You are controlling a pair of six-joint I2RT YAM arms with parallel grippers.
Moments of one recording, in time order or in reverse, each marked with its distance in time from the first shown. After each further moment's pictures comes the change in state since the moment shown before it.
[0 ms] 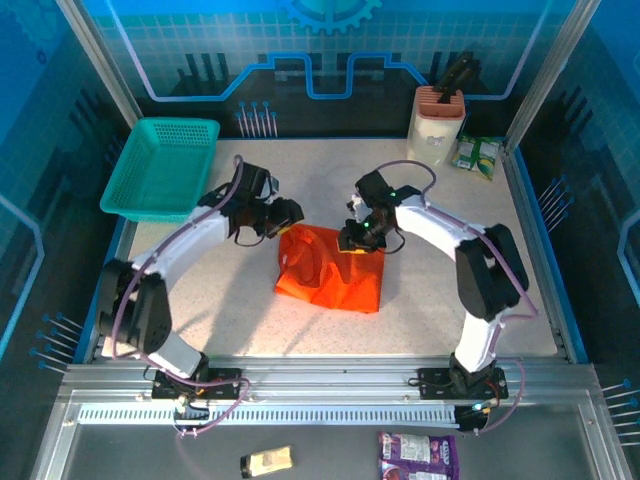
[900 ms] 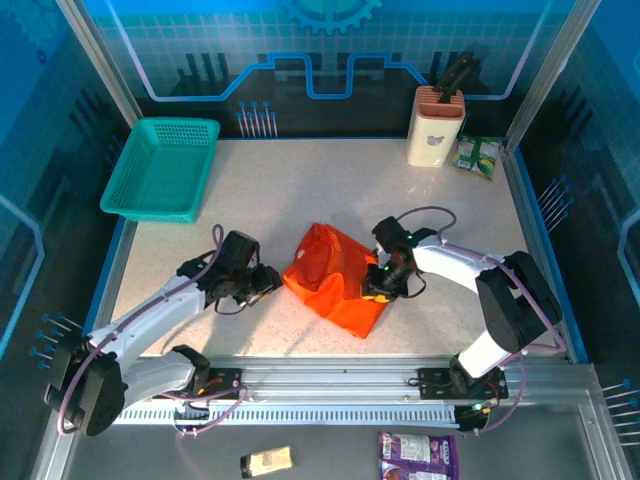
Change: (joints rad) left arm -0.119 -0.424 -0.528 -0.064 -0.156 -0.242; right arm 0.070 -0.285 -0.482 0.056 0.008 0.236
